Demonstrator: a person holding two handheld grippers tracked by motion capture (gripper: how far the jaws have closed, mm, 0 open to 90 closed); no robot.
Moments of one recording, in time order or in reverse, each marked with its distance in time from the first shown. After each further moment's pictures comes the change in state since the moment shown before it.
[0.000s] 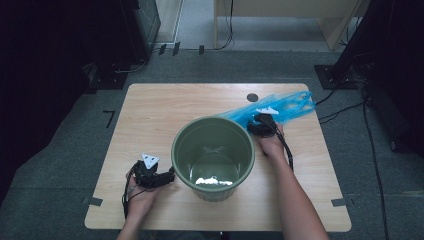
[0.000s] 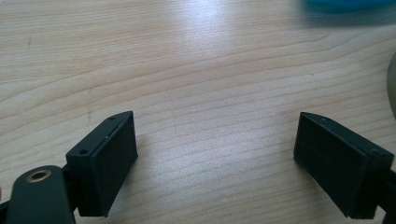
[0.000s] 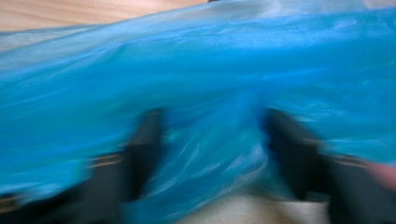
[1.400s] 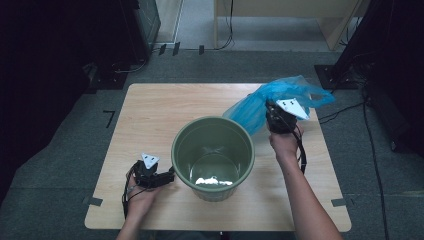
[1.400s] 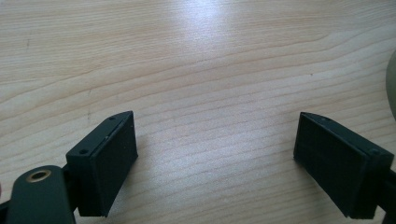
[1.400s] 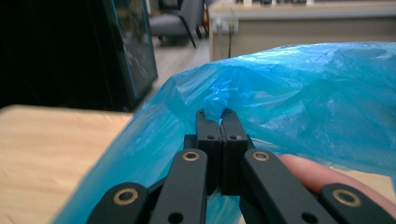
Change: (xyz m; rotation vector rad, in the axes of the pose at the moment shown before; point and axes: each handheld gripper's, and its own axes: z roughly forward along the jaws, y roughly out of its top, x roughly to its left) left arm 0.001 0.000 0.000 0.002 -0.004 0.004; right arm 0.000 0.046 -0.139 -0.454 0.043 0.059
